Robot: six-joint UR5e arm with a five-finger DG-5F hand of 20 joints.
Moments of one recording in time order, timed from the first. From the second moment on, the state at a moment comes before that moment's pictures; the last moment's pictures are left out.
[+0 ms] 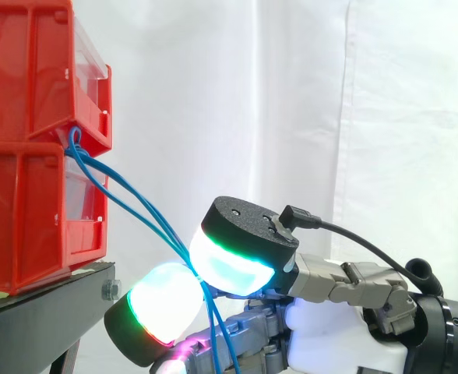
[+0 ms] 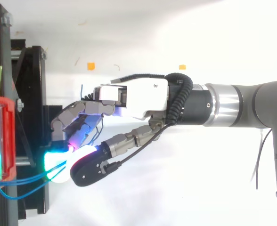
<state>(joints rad) 0.12 -2.47 -1.25 -2.34 -1.48 -0.09</state>
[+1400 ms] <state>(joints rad) 0.12 -2.37 -1.16 -2.84 -1.43 -0.05</state>
